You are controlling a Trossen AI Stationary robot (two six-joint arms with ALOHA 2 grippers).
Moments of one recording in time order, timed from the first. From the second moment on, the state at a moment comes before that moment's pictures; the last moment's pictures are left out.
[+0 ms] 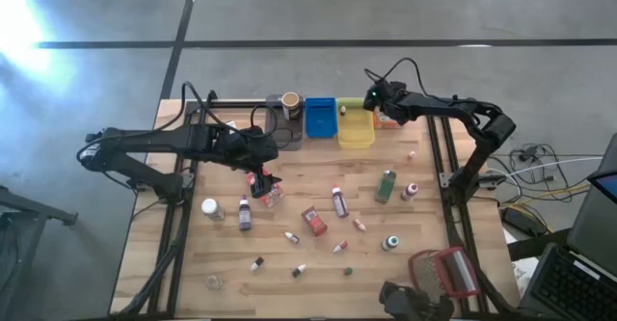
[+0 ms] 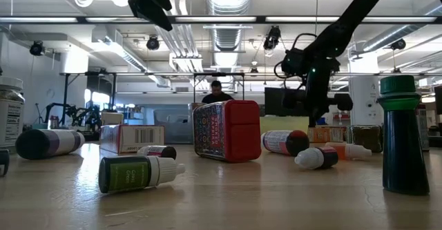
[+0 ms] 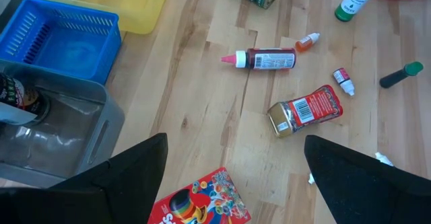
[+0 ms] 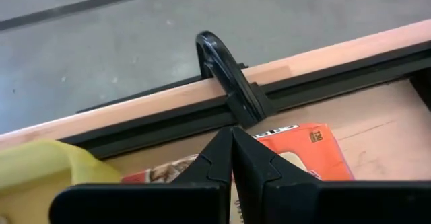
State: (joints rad) left arm 0.01 1.26 1.29 -0.85 -0.11 -0.19; right arm -0.80 1.72 0.97 -0.32 0.56 0.93
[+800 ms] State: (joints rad) left arm 0.01 1.26 1.29 -0.85 -0.11 -0.19; right arm -0.80 1.79 1.01 -0.39 0.58 0.91
